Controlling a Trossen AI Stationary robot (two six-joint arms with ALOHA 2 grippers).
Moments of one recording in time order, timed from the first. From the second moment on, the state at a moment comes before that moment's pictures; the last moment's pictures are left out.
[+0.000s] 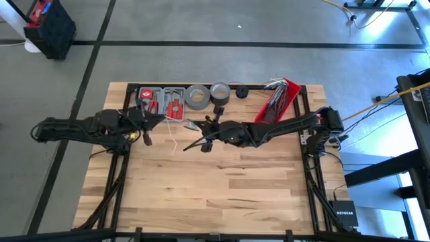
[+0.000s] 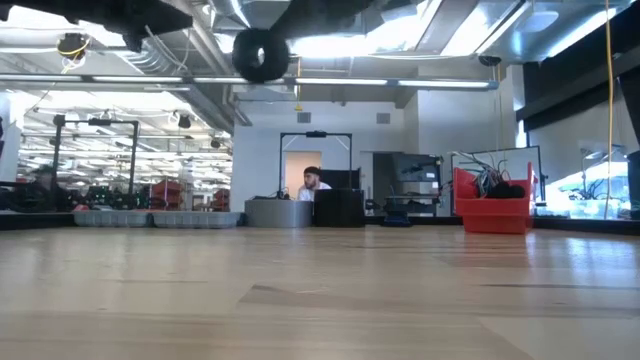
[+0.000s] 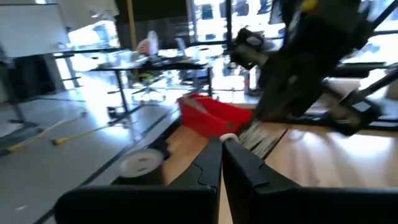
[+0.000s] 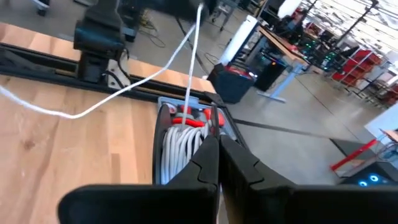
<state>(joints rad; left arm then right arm) -0.03 0.42 0.46 -0.07 -0.40 0.07 0.10 1.78 1.33 0.20 0.53 -0.34</state>
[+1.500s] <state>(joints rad) -0.05 1.11 0.47 0.40 -0.31 0.14 0.13 1.79 1.32 0.52 0.51 -0.29</state>
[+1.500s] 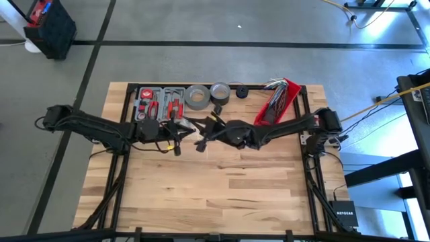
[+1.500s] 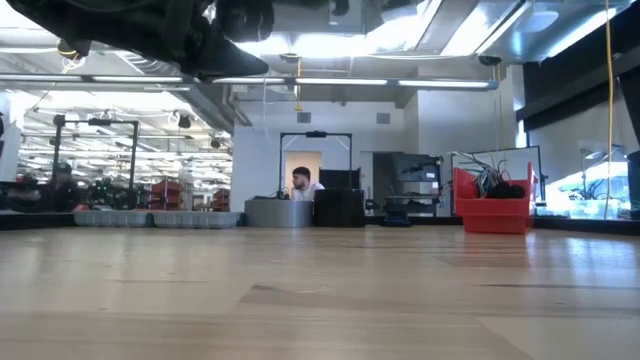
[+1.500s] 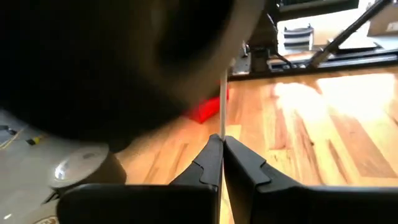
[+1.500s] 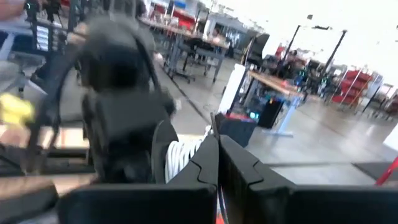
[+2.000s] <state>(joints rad) -0.05 1.13 0.47 0.34 -0.31 0.19 0.25 1.75 1.33 0.66 0.64 -0.51</state>
